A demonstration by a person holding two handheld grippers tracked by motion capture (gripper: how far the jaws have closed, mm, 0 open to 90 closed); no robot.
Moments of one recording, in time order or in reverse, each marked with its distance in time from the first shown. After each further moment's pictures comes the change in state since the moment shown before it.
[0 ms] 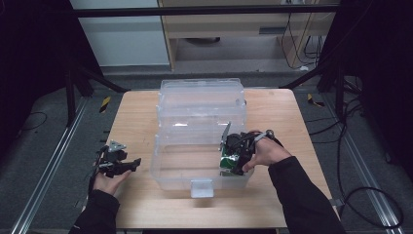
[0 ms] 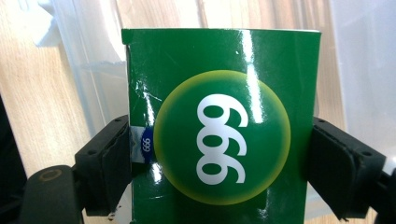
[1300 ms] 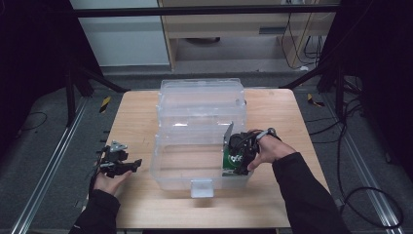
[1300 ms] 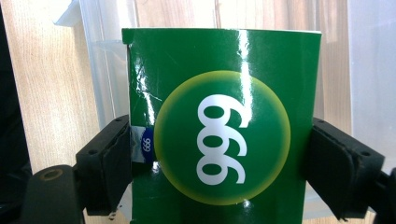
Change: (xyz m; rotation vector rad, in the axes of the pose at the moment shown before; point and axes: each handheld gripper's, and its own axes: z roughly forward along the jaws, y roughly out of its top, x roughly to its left) left arm -0.001 0.000 0.004 0.015 -0.008 0.011; right arm -0.003 -0.007 -0.004 -0.014 0.048 -0.079
